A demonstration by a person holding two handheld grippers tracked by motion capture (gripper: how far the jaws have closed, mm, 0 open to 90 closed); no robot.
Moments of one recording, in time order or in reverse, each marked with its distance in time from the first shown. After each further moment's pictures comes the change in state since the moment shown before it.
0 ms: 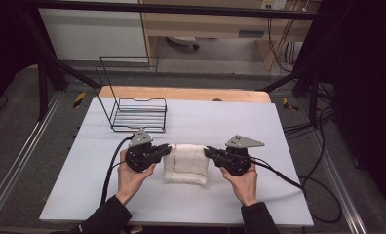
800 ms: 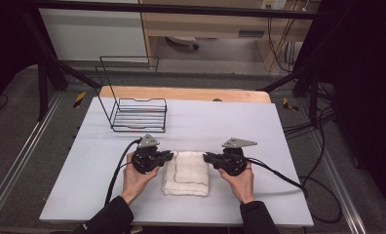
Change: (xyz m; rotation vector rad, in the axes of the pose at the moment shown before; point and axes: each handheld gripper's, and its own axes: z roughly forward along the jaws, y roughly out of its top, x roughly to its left) left arm 0.011 -0.023 0.031 0.119 -0.009 -0.033; right arm -0.019 -0.024 0.025 0.113 0.025 0.086
